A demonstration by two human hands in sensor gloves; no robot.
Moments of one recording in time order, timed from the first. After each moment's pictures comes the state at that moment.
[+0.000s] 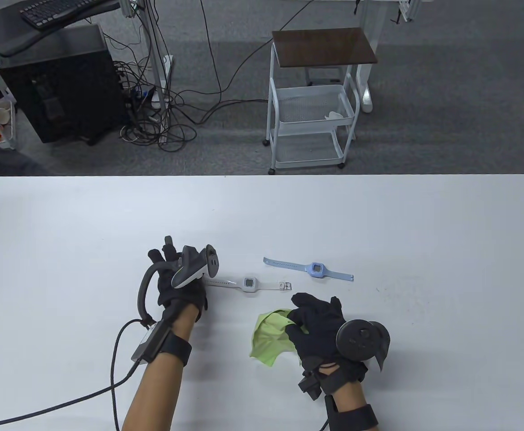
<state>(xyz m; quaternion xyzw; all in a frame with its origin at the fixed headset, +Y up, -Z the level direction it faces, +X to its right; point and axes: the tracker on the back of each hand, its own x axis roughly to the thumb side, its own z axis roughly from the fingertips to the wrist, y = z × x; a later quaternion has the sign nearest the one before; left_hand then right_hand) -0.179 -0.766 -0.412 -0.22 0.05 -0.11 0.97 0.122 -0.724 -0.273 0.23 -0.11 0.85 0.46</state>
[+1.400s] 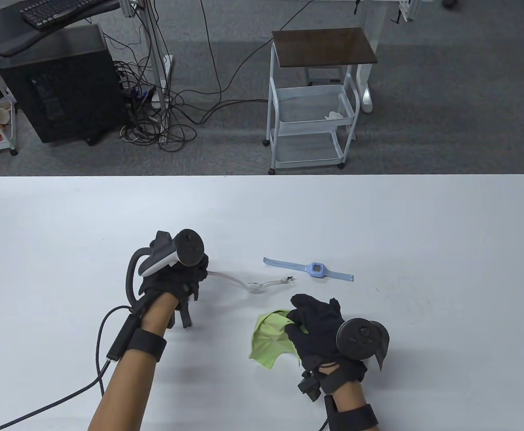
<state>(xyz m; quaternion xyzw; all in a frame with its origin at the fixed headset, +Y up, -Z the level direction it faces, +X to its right) -0.202 -0.701 -0.401 -0.18 -0.10 0.07 0.98 0.122 -0.726 -0.275 0.22 -0.10 0.85 0.47</state>
